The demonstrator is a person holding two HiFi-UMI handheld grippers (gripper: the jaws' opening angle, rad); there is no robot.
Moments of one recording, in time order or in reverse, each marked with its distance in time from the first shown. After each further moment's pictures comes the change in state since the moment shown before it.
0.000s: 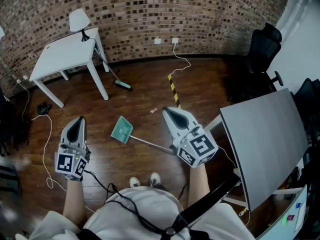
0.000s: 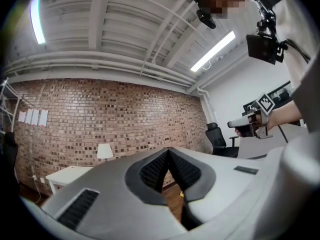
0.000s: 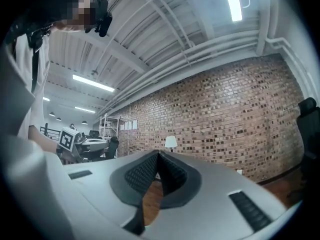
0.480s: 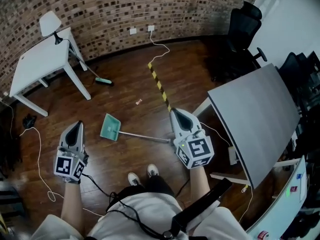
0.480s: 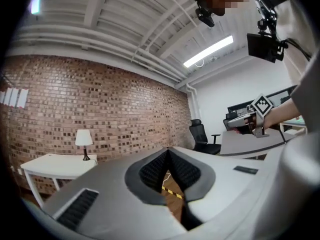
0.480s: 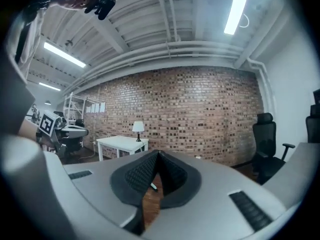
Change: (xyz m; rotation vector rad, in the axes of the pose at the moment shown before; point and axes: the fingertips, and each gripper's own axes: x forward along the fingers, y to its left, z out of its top) left arm 0.040 -0.011 -0.060 -0.054 0.077 -0.205; right arm -0.048 -0.048 -0.060 -0.053 0.173 -0.412
